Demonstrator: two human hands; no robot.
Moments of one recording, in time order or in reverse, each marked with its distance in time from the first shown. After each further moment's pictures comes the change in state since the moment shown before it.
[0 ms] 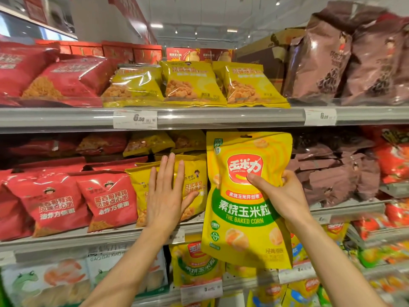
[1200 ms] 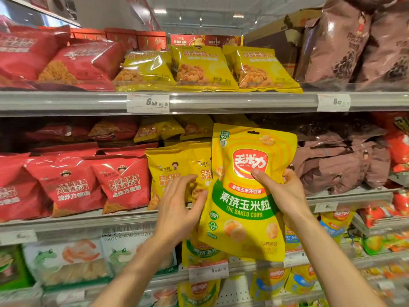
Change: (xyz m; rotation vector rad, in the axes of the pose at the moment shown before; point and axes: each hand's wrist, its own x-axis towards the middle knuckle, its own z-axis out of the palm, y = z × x) left_hand -0.035 0.021 -0.065 -0.784 -0.229 -0.377; right_hand -0.014 0.026 0.017 0.126 -0.017 0.056
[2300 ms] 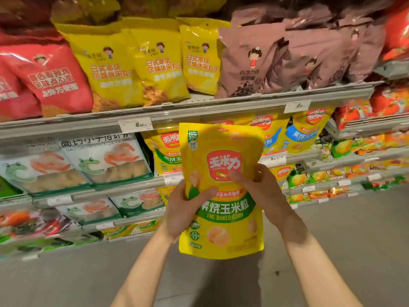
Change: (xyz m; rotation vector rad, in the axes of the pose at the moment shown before) left_hand -0.194 0.063 0.095 -0.748 -0.390 -0.910; right_hand -0.126 0.152 -0.102 -0.093 -0.215 0.366
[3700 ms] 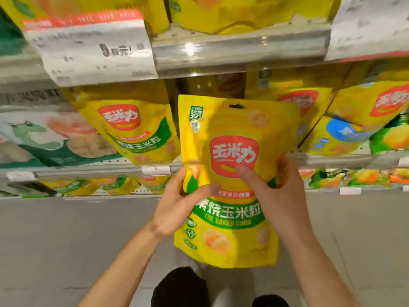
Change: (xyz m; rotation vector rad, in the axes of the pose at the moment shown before) left_hand 0.219 -0.390 0.025 0.028 0.056 -0.022; right_hand 0.196 0.378 -0.025 -0.071 0.099 -0.015
